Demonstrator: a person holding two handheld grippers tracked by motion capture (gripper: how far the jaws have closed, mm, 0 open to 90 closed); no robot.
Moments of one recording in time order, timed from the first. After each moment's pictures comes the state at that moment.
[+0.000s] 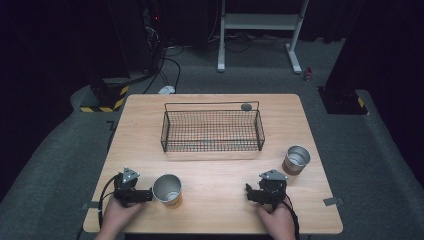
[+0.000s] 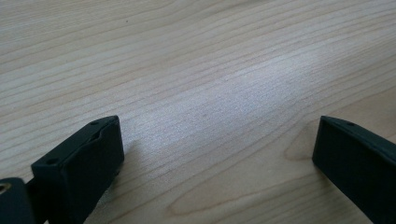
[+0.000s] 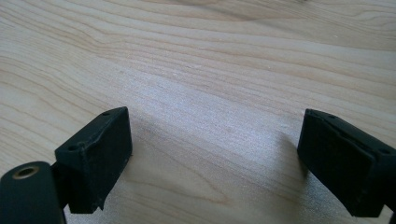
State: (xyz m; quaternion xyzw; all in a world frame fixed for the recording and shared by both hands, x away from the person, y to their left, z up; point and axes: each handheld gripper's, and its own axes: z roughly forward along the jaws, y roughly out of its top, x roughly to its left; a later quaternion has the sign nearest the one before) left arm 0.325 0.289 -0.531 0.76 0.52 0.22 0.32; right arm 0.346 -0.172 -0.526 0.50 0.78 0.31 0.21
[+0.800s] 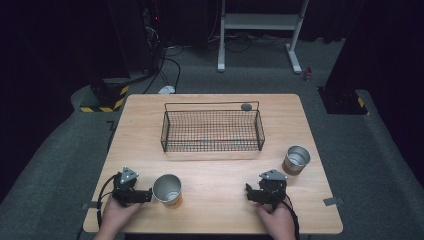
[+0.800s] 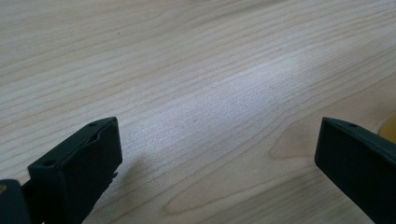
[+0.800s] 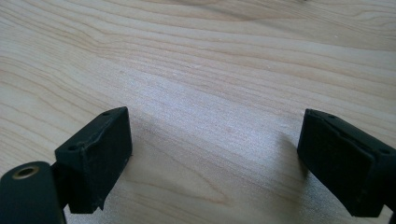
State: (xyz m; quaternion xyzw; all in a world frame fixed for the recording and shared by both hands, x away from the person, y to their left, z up) left arm 0.322 0.291 -0.522 0.77 0.50 0.21 0.34; right arm 0.346 -0.172 -0.526 0.50 0.78 0.31 0.21
